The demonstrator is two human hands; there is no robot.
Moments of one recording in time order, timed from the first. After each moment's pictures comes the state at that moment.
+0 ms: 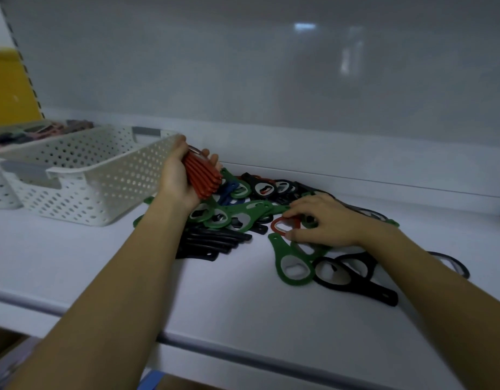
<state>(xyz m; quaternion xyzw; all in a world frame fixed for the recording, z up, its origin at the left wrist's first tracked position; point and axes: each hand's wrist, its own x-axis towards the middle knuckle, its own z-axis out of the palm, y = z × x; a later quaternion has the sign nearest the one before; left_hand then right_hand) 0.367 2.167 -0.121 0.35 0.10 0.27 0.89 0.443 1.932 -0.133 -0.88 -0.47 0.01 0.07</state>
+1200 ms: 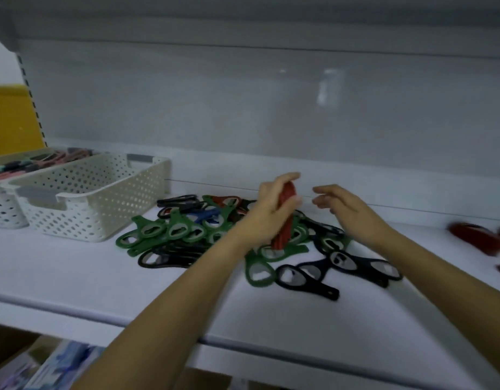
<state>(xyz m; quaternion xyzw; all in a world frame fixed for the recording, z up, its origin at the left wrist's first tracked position) 0.363 2.022 -0.111 0.83 -0.10 0.23 0.49 0.433 1.857 -0.100 -0.82 -0.35 -0.03 0.44</state>
